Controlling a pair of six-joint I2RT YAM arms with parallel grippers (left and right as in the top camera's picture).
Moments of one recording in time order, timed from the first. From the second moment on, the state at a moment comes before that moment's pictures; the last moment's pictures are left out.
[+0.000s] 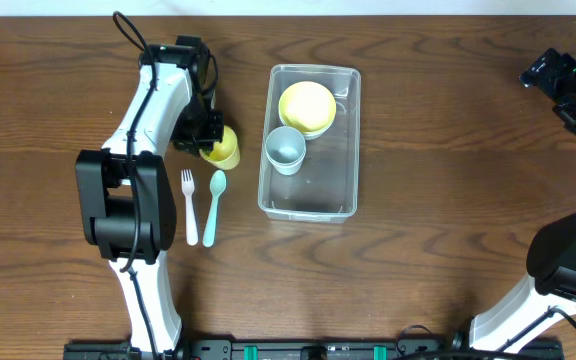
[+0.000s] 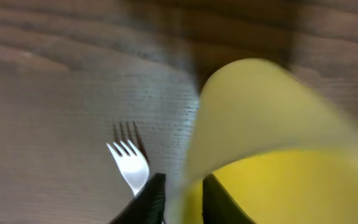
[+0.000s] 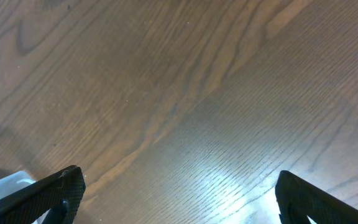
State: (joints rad) left arm -0.11 2.16 1.79 -1.30 0.02 -0.12; right arm -0.33 1.94 2.00 -1.30 -0.01 0.51
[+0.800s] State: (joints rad) left arm -0.39 1.93 2.08 -1.41 0.06 -0.10; right arm -0.33 1.94 2.00 -1.30 -0.01 0.51
